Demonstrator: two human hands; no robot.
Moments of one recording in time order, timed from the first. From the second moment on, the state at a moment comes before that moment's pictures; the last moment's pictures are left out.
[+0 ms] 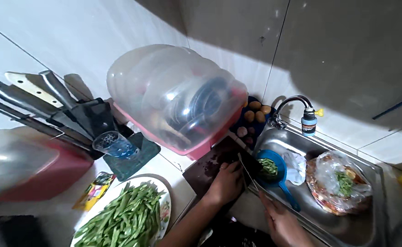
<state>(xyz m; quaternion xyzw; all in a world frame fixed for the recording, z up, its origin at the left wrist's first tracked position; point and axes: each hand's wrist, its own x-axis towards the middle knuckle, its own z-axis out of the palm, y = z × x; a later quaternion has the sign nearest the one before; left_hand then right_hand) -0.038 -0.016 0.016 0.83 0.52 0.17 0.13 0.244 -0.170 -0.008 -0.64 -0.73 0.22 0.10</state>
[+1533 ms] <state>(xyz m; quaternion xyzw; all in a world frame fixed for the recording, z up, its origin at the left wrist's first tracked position) -0.035 -0.034 -0.005 0.81 0.54 0.21 0.10 0.210 -0.128 -0.016 -0.66 -0.72 0.20 0.10</state>
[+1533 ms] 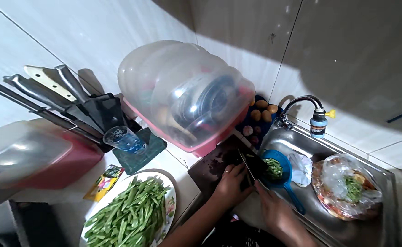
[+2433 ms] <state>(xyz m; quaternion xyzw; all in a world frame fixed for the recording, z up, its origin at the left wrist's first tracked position) -0.032 -0.030 -0.006 0.79 0.56 0.22 0.11 0.220 -0.163 -0.013 -0.66 -0.72 0.20 0.08</state>
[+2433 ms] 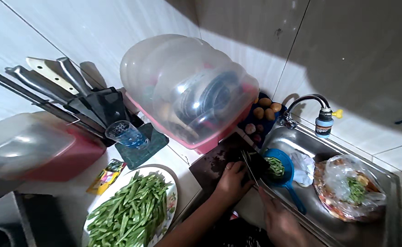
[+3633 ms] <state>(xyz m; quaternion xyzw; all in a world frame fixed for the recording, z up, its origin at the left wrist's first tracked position) -0.030 -0.029 -0.015 0.78 0.56 0.26 0.10 0.199 -0.131 -0.019 -0.66 -0.72 0.19 0.08</state>
